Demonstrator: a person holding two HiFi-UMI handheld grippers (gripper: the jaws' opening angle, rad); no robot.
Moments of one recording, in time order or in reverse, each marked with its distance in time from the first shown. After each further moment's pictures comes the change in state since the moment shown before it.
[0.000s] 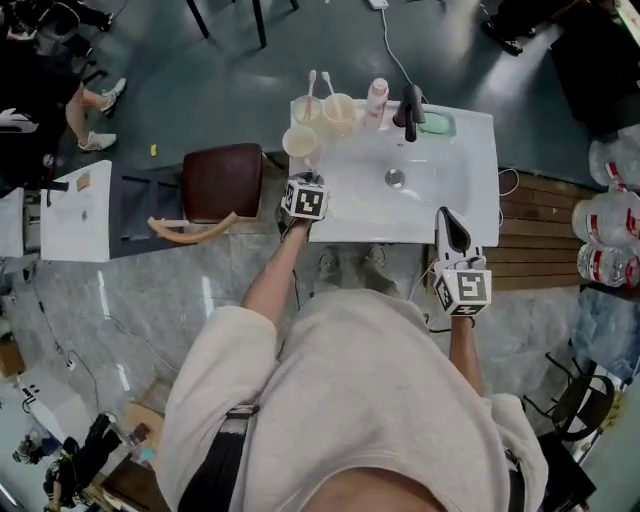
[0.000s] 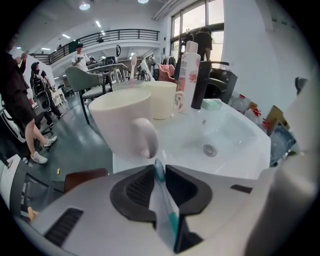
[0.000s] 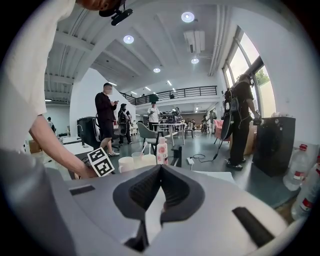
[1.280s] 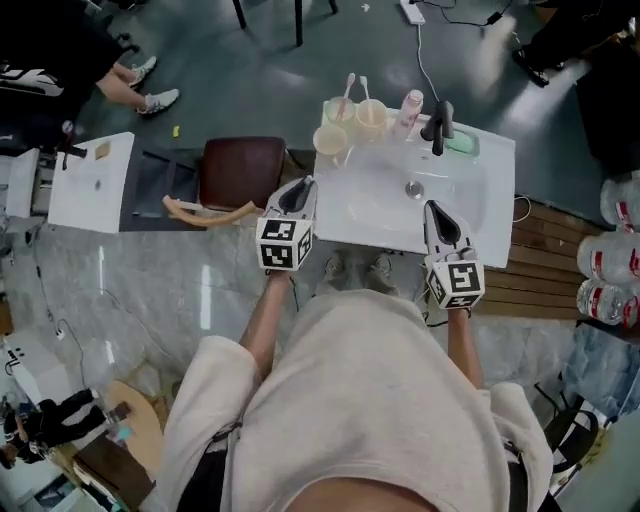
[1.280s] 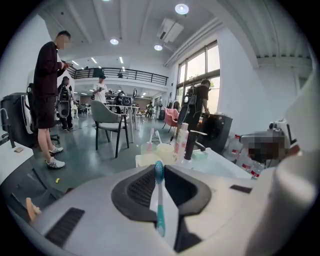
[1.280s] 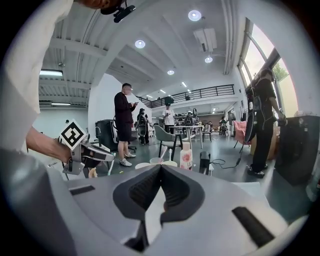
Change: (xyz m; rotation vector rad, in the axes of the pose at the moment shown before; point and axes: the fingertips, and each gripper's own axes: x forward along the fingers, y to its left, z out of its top) left arm -0.186 0.020 0.039 -0.129 -0.485 -0.021; right arm 0.047 0.061 0.024 -0.057 -0.032 0.194
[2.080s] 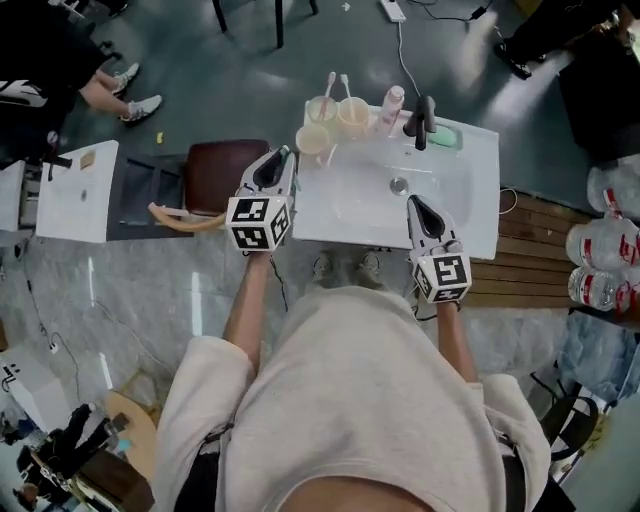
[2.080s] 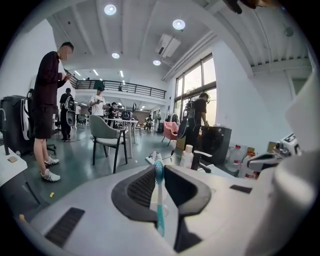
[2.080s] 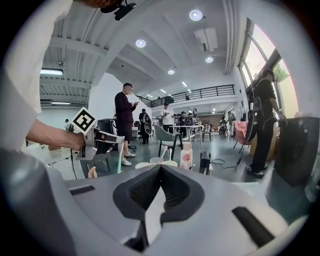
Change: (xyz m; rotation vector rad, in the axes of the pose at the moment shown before) left arm 0.007 0.018 0.072 0.012 -0.161 -0.011; right arm 0.003 0.004 -0.001 -0.006 0.005 0.000
